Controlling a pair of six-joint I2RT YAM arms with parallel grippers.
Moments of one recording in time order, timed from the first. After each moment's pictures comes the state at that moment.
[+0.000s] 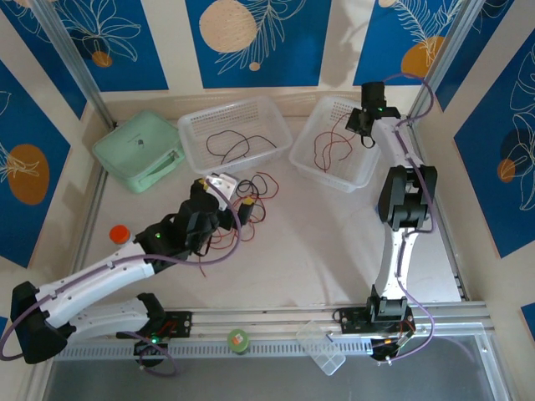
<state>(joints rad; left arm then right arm) -0.93 1.01 0.88 -0.31 -0.50 -0.09 0.01 2.20 2.02 -0.71 0.13 0.39</state>
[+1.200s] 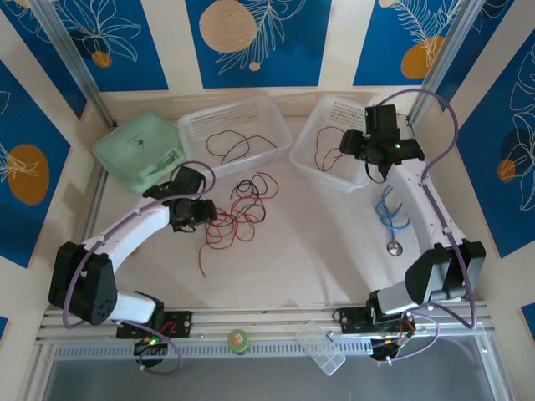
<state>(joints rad) -0.39 1.38 0.94 -0.76 -0.04 -0.67 0.16 1.43 1.42 -0.77 0.10 0.39</state>
